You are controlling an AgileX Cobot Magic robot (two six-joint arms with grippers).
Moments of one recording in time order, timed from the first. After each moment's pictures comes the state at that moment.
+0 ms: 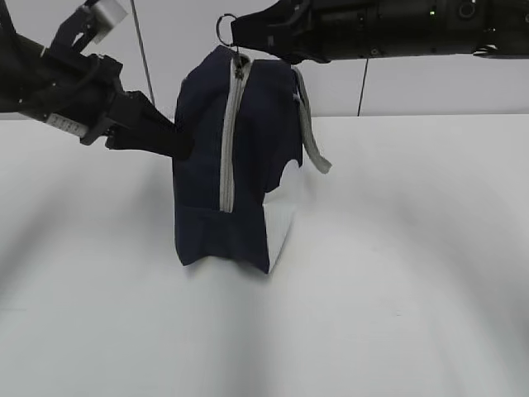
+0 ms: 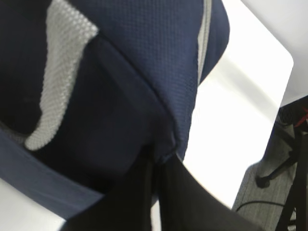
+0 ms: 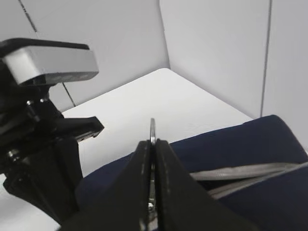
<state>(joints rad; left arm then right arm) -0.20 1.66 -1.19 -1.03 0.99 1.09 0.30 1.74 -1.31 -1.47 -0.67 1.32</state>
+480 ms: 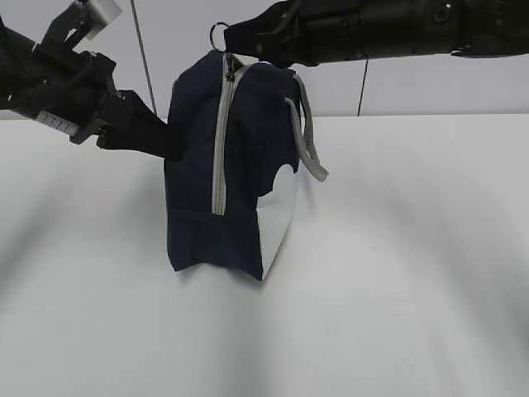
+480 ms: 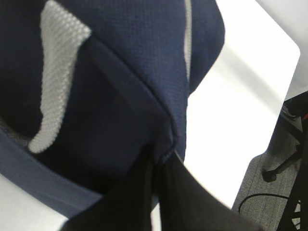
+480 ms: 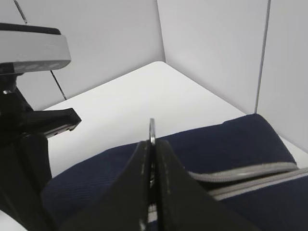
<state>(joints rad) -0.20 1.63 -1.19 -0.96 1.00 1.05 0.30 1.80 -1.38 -1.53 -0.66 1.34</state>
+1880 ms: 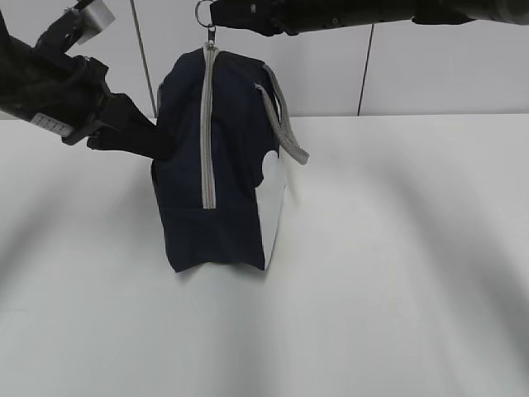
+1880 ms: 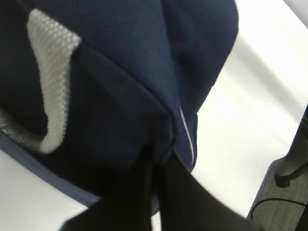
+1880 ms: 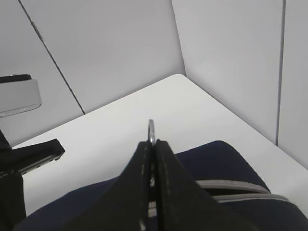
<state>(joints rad) -0.18 1.64 -1.19 -0.92 0.95 1.00 0.23 2.11 -1.85 -1.68 -0.87 1.61</state>
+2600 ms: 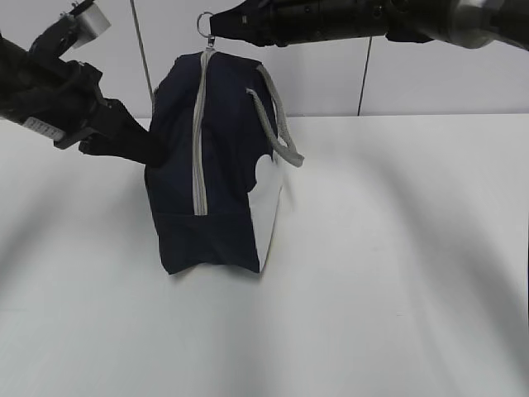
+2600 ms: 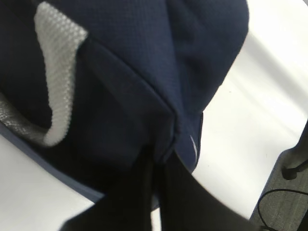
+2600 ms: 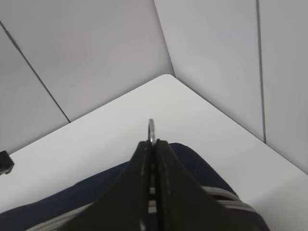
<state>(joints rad) -0.16 1.64 -1.19 -0.88 0.97 1.00 0.22 2.31 -2.10 -1.72 -0.87 1.73</state>
